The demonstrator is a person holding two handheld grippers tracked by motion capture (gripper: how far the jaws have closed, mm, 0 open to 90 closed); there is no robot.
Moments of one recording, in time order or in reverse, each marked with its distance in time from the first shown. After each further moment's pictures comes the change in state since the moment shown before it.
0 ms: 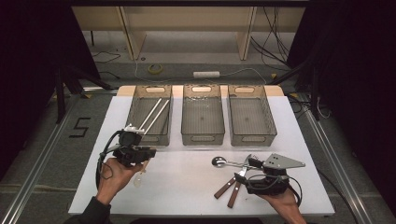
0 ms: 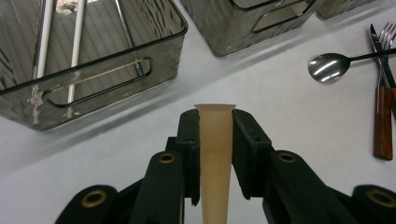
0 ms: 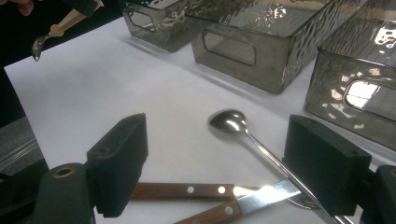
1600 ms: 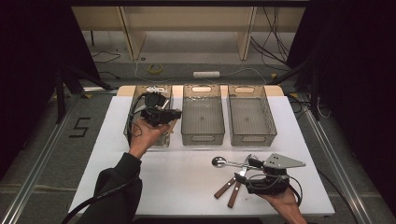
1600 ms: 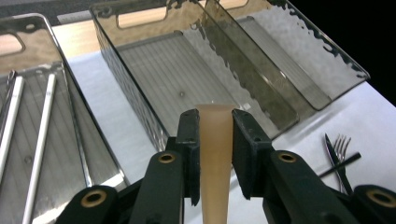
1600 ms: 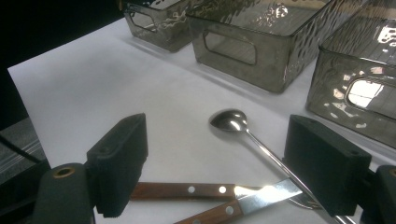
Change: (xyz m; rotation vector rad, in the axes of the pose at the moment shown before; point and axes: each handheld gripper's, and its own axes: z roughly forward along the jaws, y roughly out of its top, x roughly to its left) left arm -0.013 0.116 0.040 -0.174 -0.108 0.013; right arm -0.002 -0.001 0.000 -0.002 0.010 0.005
